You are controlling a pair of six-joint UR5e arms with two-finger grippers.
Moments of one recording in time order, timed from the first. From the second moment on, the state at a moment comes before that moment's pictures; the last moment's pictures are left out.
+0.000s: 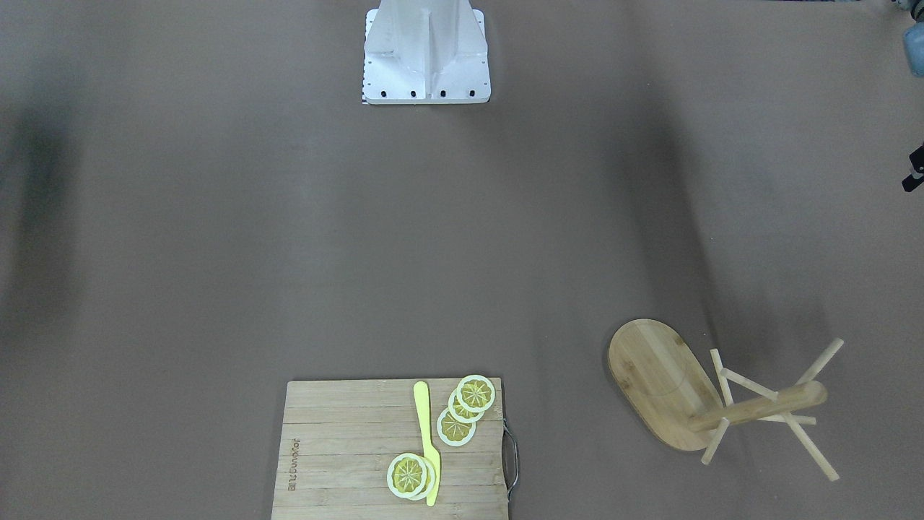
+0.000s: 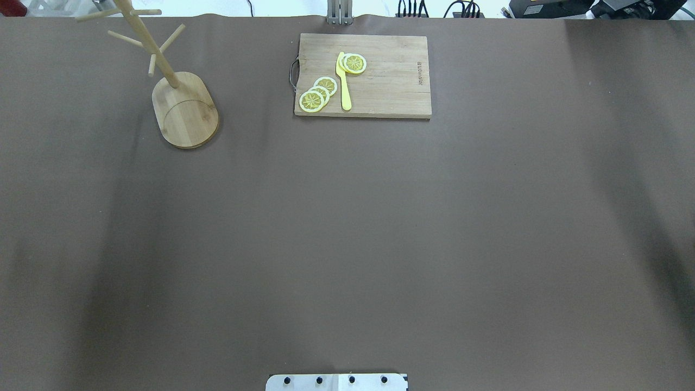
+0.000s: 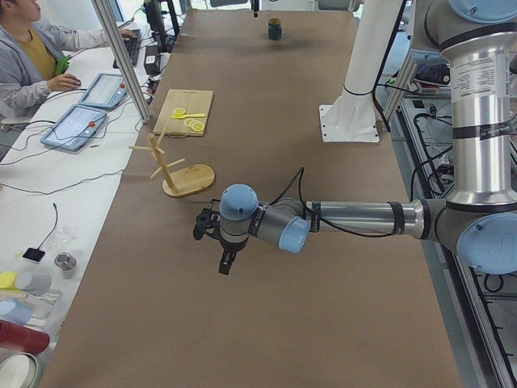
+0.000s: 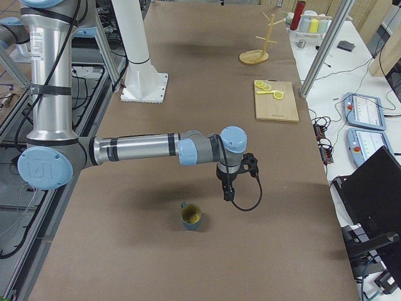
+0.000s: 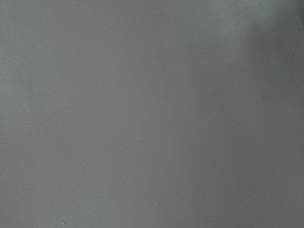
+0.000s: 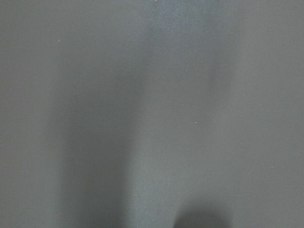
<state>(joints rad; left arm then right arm) -1.45 -1.42 -1.68 -1.96 -2.35 -0.10 1.42 -1.62 1.72 -1.54 2.30 -0.03</state>
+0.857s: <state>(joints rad) -1.45 -1.41 -1.69 -1.97 -2.37 -0.10 1.42 -1.67 1.74 -1.53 2.34 -0.03</state>
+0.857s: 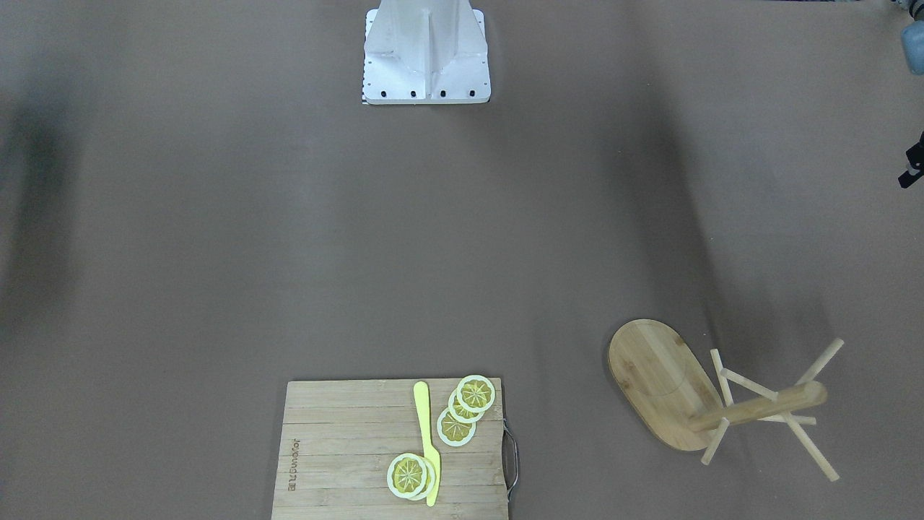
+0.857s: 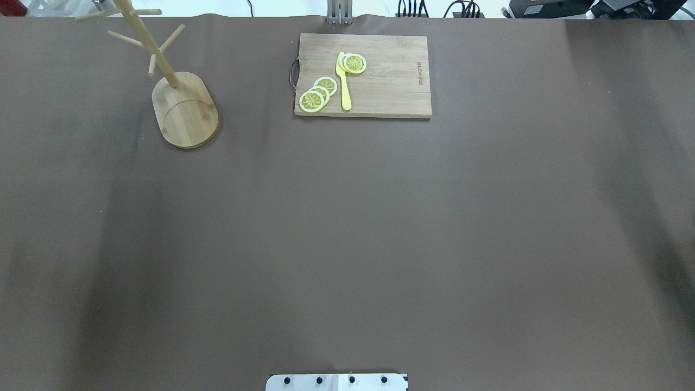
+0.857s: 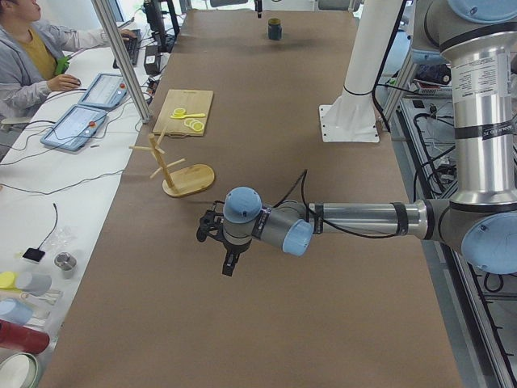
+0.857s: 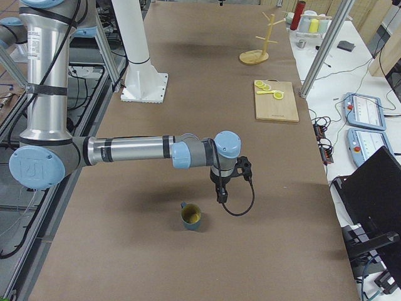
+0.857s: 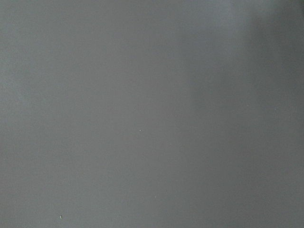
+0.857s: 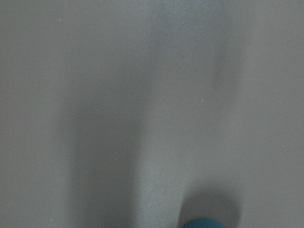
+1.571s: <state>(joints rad) -1.45 -1.41 -1.68 -1.97 -2.39 -0.11 1.45 -1.83 1.76 -1.46 2.28 0.00</state>
